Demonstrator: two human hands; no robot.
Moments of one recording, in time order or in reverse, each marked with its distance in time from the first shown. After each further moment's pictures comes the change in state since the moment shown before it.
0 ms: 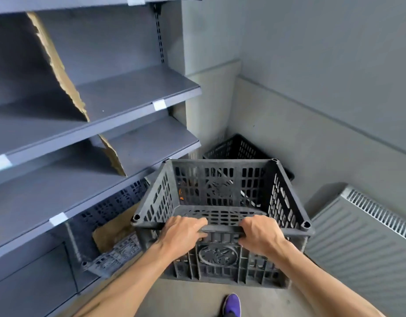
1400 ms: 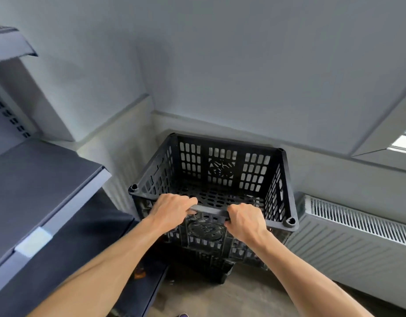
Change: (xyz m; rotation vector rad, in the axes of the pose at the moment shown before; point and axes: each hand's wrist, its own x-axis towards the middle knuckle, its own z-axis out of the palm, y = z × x) left_hand 0.432 -0.072 -0.027 0.196 0.046 0.618; right_hand 0.226 0.161 -0.084 0.173 0.241 0.517
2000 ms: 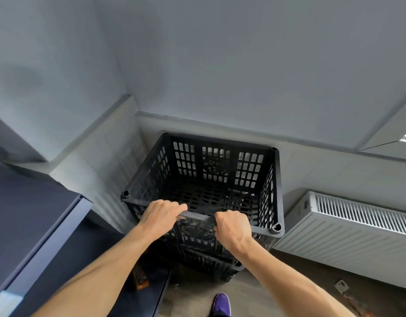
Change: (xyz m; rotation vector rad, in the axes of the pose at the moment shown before) left_hand 0.037 -0.062 0.046 0.041 -0.131 0.021; right_hand 0.065 -0.024 0.033 0.030 -0.108 0.072
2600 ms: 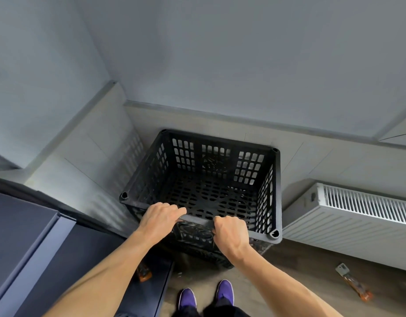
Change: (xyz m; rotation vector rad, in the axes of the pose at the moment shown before) left_hand 0.024 -0.016 0.044 -0.019 -0.087 0.020; right_hand 0.035 -0.002 0.043 0.097 -0.065 0.034
